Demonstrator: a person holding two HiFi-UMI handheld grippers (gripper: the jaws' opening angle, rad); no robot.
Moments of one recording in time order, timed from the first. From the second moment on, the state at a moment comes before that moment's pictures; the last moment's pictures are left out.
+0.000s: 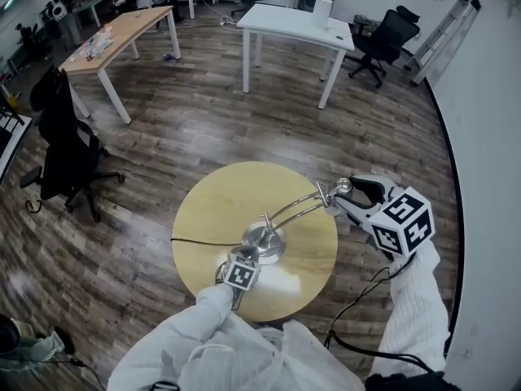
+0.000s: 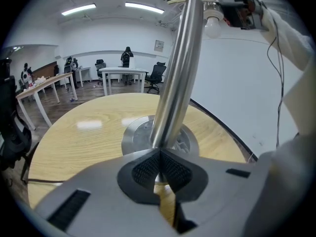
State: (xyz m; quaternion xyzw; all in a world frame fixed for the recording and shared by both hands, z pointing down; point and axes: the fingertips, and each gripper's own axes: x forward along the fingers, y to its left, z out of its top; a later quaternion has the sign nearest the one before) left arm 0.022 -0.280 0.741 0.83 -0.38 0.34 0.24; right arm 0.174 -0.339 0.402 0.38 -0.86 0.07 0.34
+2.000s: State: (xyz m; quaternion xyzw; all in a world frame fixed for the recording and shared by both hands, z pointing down) left arm 0.028 -0.281 0.741 0.80 -0.41 0.34 0.25; right arm 0.189 -0.333 0.660 0.29 -0.81 0.50 0.08
